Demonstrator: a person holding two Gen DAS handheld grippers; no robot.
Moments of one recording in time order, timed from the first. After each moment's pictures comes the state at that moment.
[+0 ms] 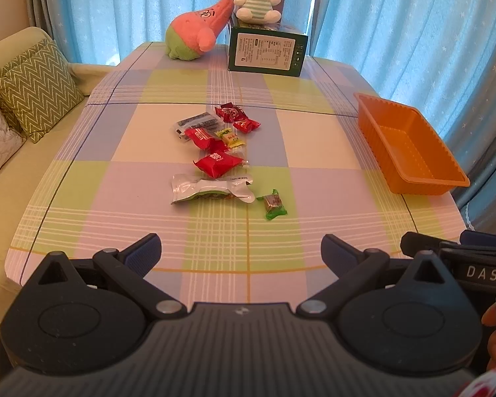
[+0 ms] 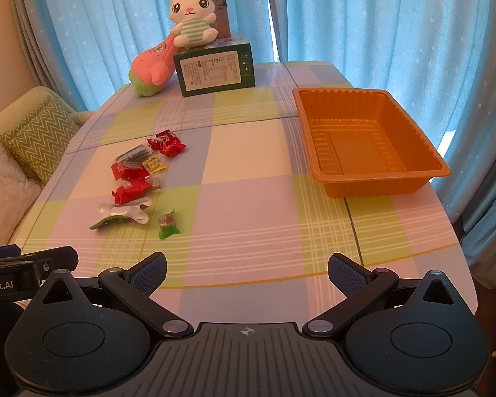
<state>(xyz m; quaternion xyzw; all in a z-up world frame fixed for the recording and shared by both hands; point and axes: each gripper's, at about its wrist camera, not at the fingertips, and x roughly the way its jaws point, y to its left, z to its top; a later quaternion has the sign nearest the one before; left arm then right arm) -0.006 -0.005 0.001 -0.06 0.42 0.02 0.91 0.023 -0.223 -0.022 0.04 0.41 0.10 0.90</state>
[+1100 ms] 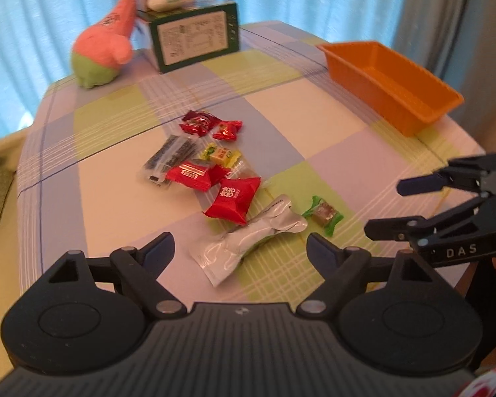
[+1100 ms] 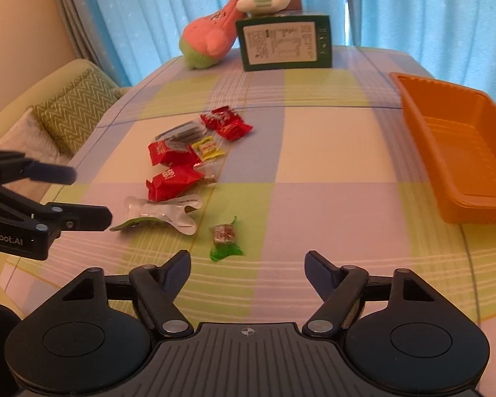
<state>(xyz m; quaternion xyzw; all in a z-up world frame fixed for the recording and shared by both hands) 0.115 0.067 -0.052 0.11 0.43 -0.18 0.88 0.107 -0.137 -0.104 0.02 0.43 0.21 0.88</state>
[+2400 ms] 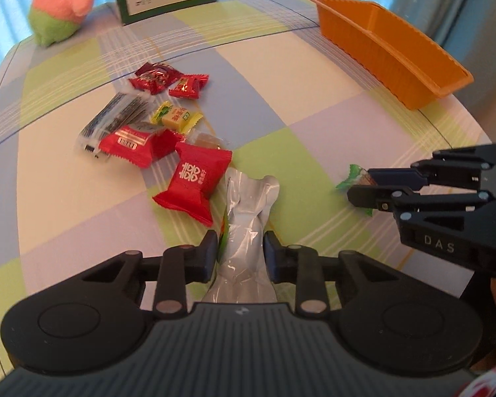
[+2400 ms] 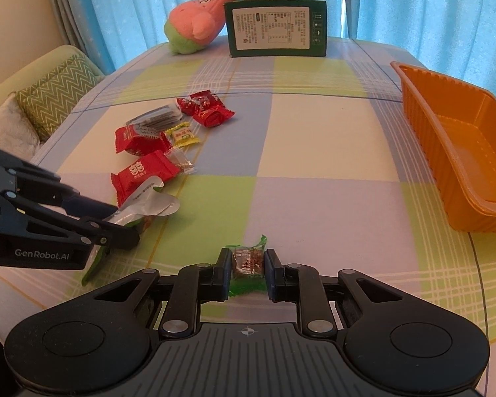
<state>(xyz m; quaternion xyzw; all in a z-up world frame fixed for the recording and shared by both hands) 0.145 0.029 -0.102 0.07 0.50 -0.18 0.84 0.123 -0.143 -0.126 0.00 0.43 0.17 0.89</state>
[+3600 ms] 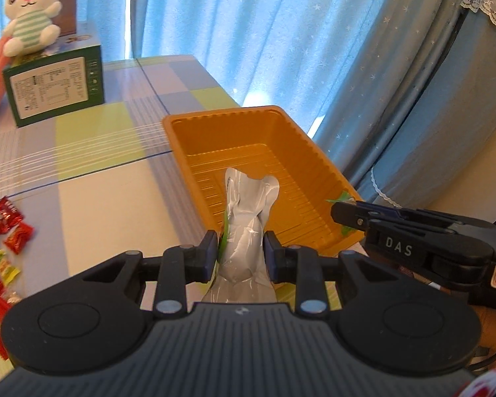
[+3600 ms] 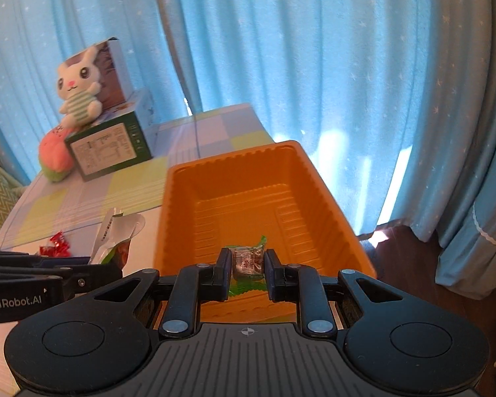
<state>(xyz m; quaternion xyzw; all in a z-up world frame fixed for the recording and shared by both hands) 0.203 -0.201 -0.015 -0.02 0.43 -0.23 0.88 0.170 -0.384 -0.035 0.10 0.36 0.02 0.93</state>
